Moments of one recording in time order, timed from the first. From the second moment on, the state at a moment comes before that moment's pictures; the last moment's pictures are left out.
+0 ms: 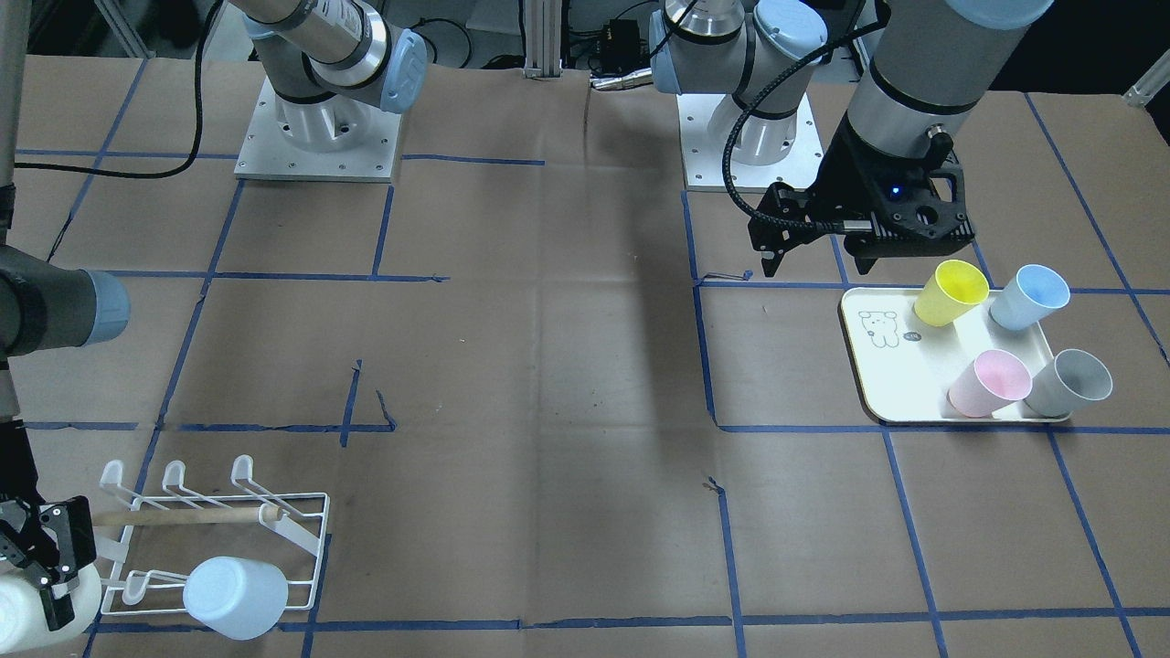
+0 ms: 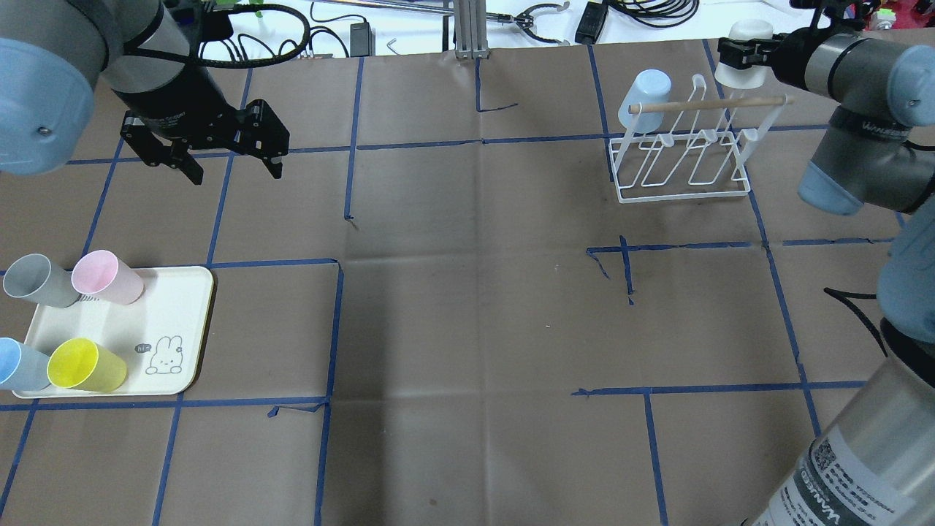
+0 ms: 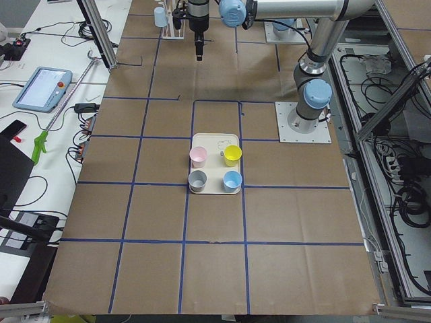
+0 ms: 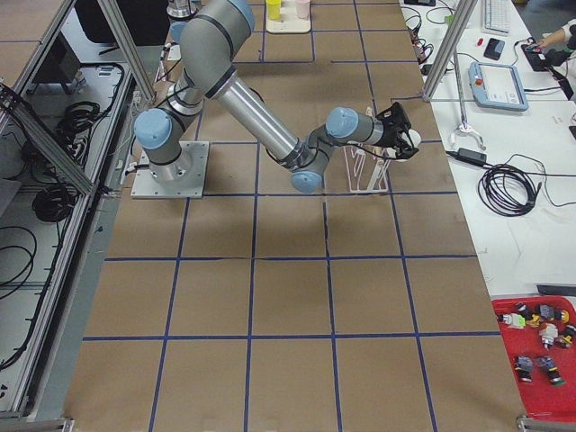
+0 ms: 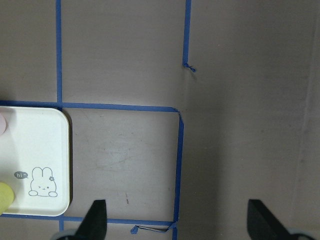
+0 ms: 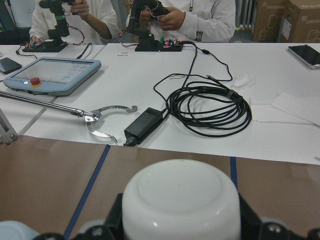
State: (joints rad) left arm -1.53 -1.60 -1.58 -1.50 1.58 -0.01; right arm 1.16 -0.99 1.73 -3.23 -1.00 -0.29
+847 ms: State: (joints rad) left arm -1.53 -1.60 -1.58 -1.49 1.58 -0.01; right arm 1.15 -1.00 1.76 -3.23 -1.00 -0.28
